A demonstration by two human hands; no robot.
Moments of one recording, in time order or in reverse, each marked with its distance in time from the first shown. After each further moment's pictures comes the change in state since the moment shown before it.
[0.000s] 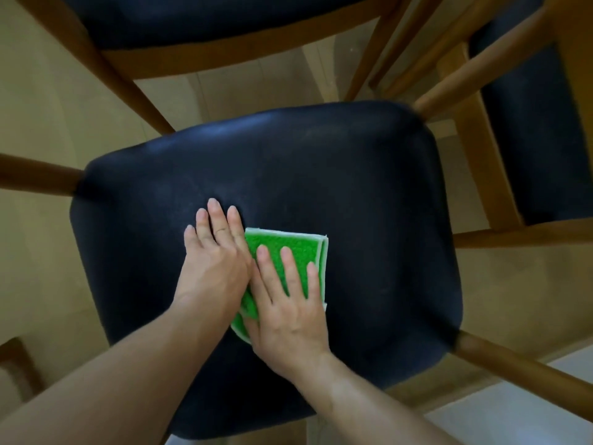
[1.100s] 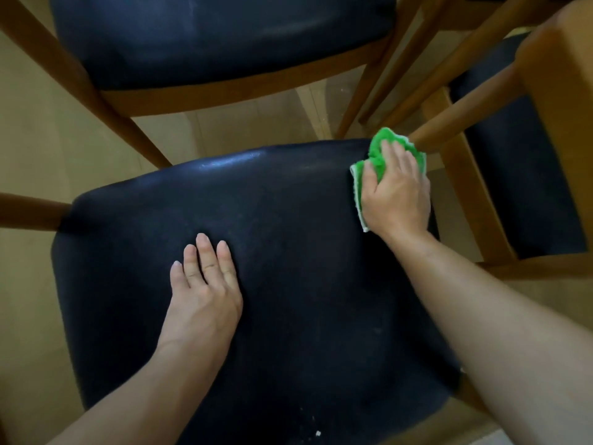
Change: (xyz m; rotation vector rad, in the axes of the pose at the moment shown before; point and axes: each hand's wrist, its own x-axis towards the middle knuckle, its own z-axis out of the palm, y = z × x) left_hand 0.003 0.004 0.006 -0.004 -0.027 -0.023; right_hand 0.144 0.186 -0.077 0.167 0.213 0.516
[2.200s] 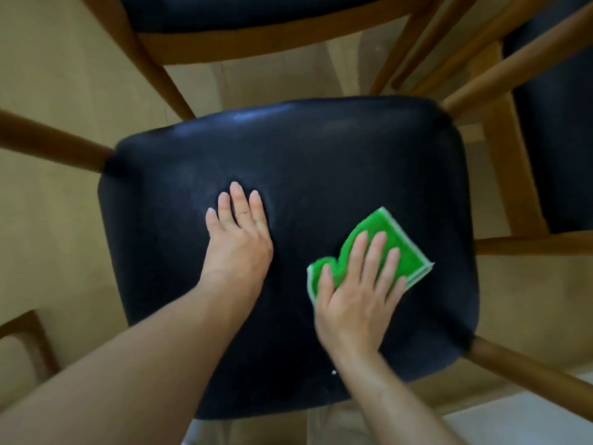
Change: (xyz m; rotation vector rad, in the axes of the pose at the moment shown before) left_hand -0.002 -0.001 0.000 -0.059 0.028 -0.007; right_hand -0.214 -0.043 0.043 -0.106 -0.146 0.098
